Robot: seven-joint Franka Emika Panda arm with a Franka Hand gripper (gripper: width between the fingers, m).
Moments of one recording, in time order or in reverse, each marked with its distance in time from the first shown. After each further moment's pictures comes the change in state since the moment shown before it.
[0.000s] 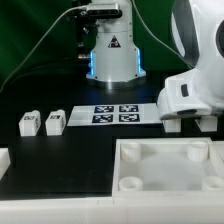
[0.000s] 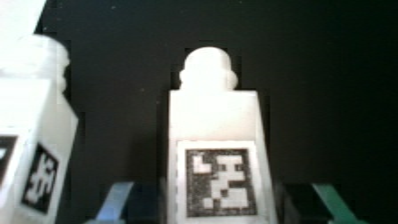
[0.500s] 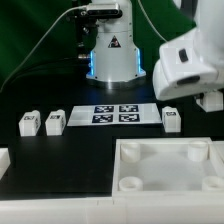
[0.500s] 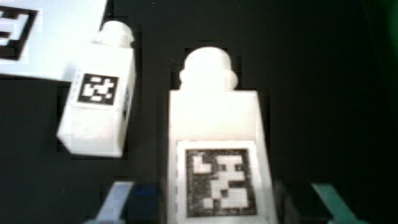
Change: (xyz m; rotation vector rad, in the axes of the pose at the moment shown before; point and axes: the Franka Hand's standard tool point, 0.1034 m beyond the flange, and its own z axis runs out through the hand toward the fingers) arm -0.011 0.007 -0.109 0.013 0.187 -0.108
